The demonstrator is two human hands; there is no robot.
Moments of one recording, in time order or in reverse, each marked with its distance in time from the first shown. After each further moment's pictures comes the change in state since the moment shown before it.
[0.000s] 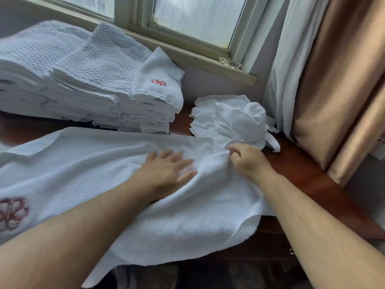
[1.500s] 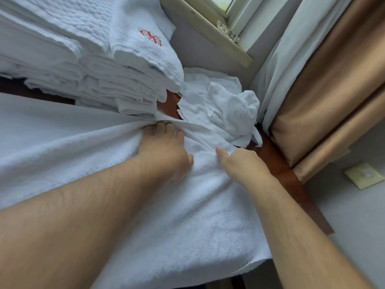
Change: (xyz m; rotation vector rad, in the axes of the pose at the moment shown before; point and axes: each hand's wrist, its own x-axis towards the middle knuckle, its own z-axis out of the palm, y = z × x) left_hand 0.079 -0.001 0.003 0.007 0.019 -0.189; right_hand 0.021 -0.031 0.017 -0.454 -0.133 0.476
